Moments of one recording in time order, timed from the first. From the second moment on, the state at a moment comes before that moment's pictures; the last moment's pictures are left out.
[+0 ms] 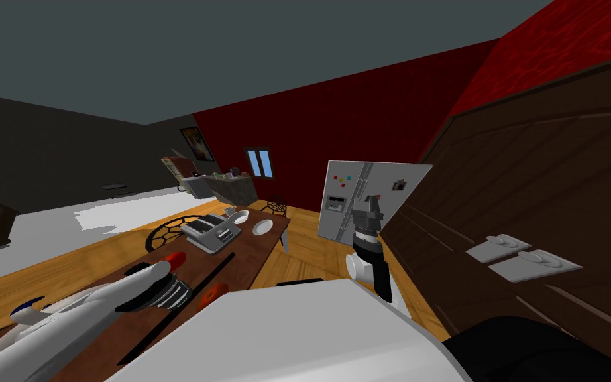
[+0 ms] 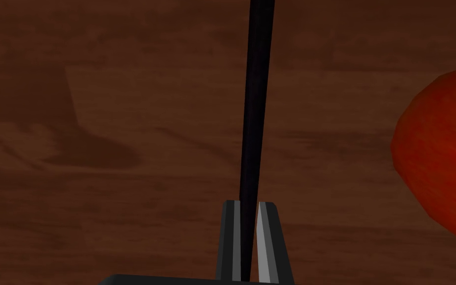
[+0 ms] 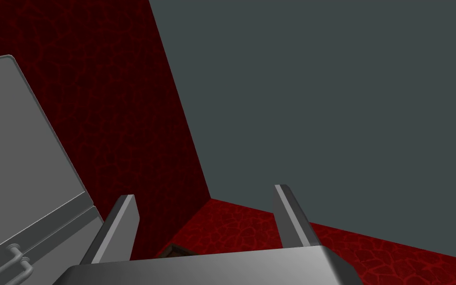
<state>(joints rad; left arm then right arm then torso) -0.01 1.01 -0.13 -0.81 1.25 1.08 0.54 0.46 0.05 -0.05 -2.32 -0.03 -0.59 -0.07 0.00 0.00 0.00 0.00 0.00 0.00</state>
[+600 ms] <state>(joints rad) 0.02 1.09 -0.16 -0.82 1.35 1.09 0.52 0.46 0.05 -0.05 -2.32 -0.03 -0.59 -0.07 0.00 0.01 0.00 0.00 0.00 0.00</state>
